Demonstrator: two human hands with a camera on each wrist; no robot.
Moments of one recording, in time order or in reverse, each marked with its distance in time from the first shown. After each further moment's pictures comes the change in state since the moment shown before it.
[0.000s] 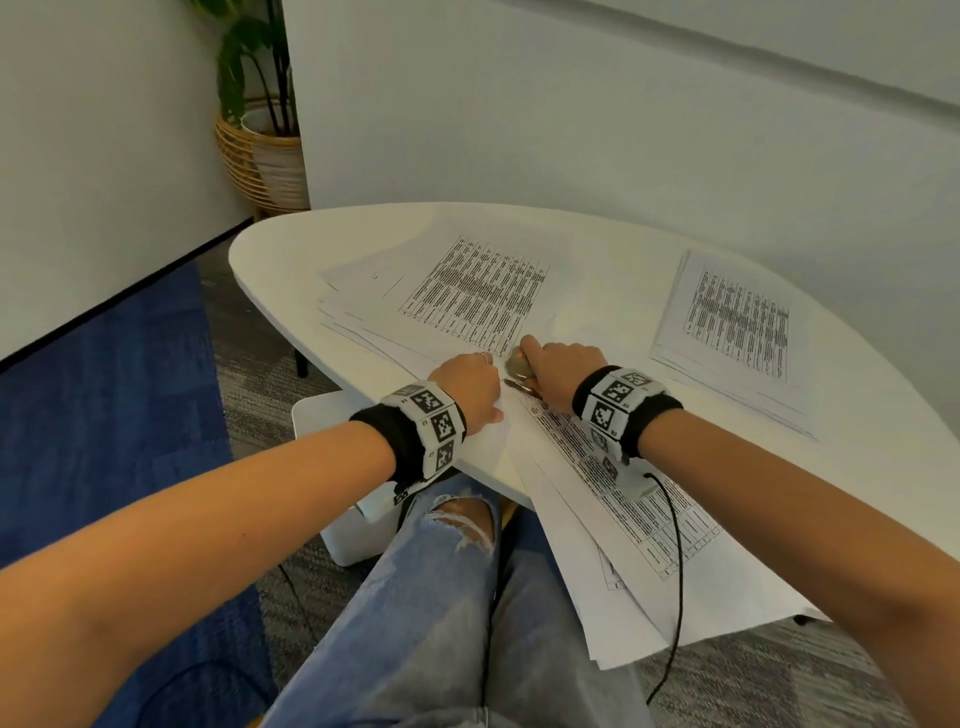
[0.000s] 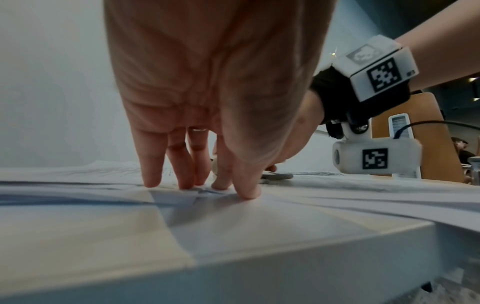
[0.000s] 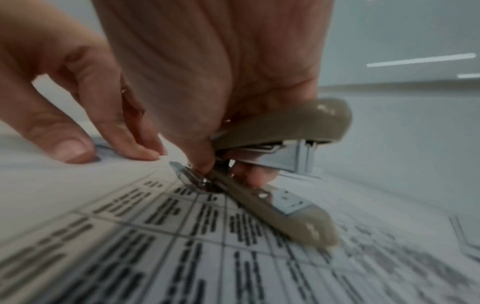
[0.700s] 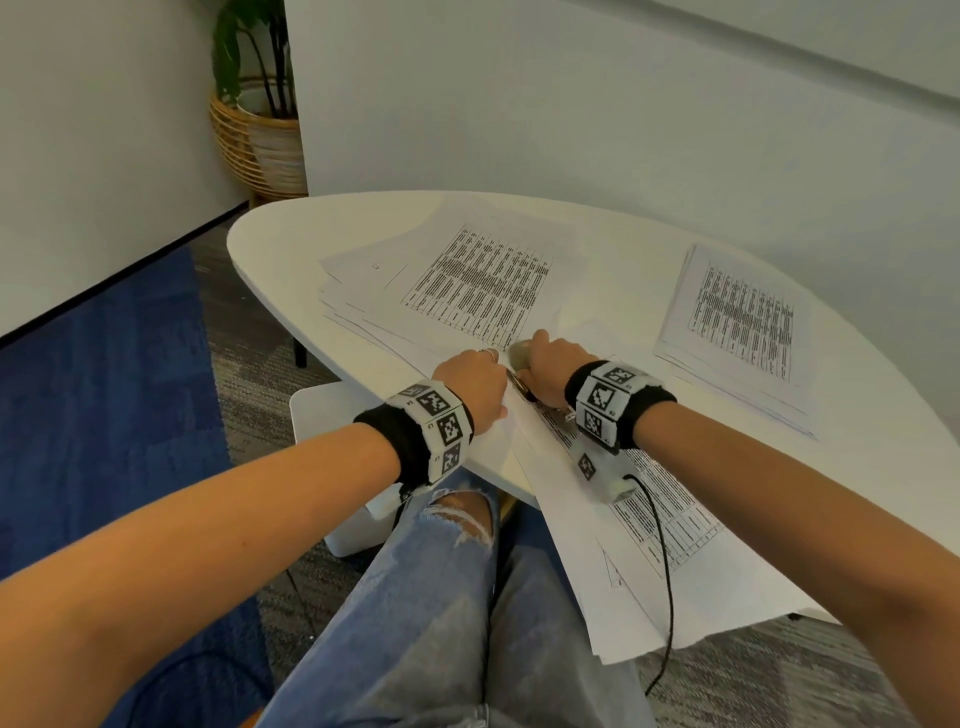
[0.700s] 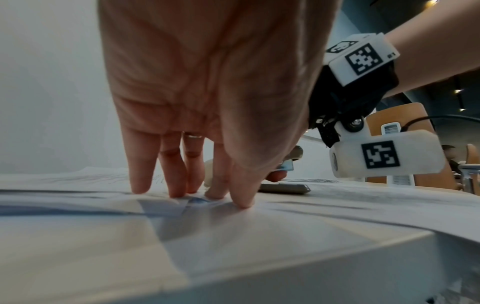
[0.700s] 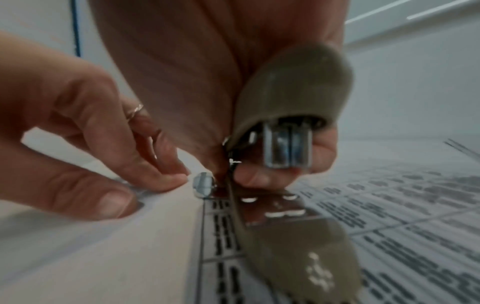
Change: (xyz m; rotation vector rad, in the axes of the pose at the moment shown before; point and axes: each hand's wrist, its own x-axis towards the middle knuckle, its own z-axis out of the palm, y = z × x) left_hand 0.000 0.001 0.006 -0.085 0.059 -0.021; right_hand 0.002 -0.019 -0.008 0.236 -0.103 0.216
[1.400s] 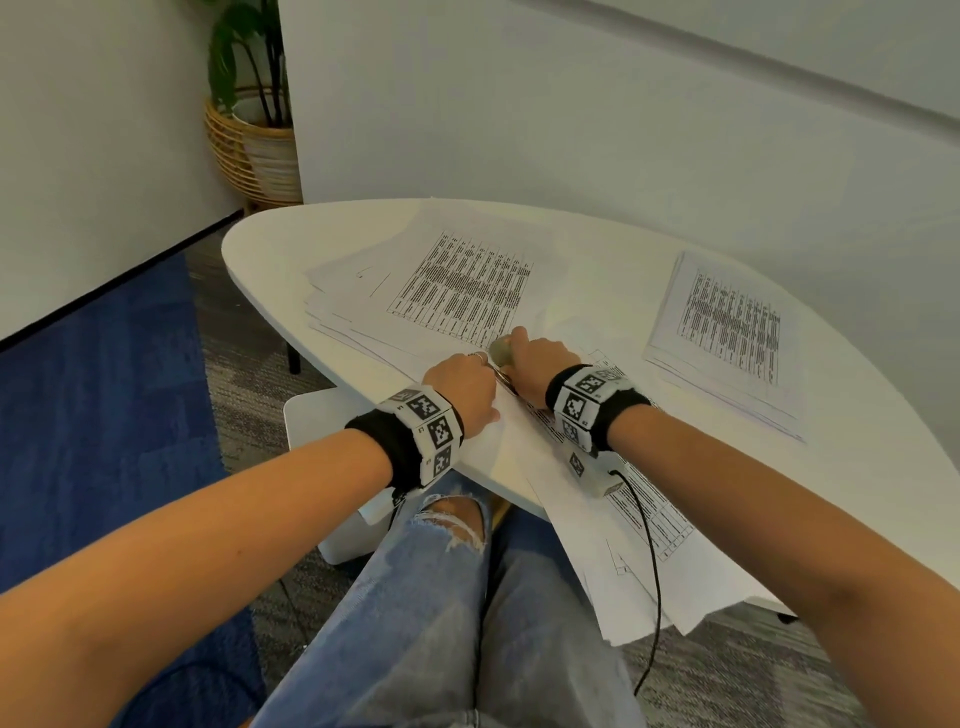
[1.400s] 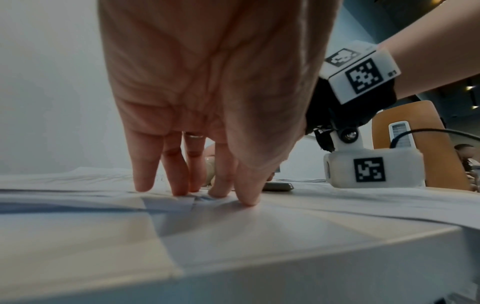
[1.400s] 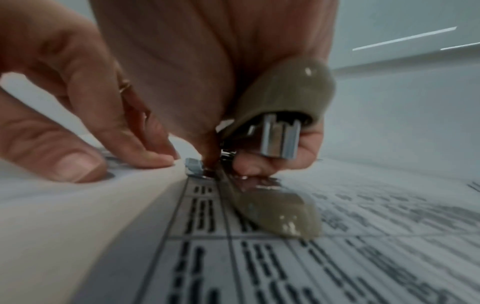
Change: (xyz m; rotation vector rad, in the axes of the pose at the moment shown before) left_hand 0.002 -0.002 0.001 -0.010 0.000 -0.024; right_hand 0.006 -0.008 -0.001 0.053 0.070 -0.031
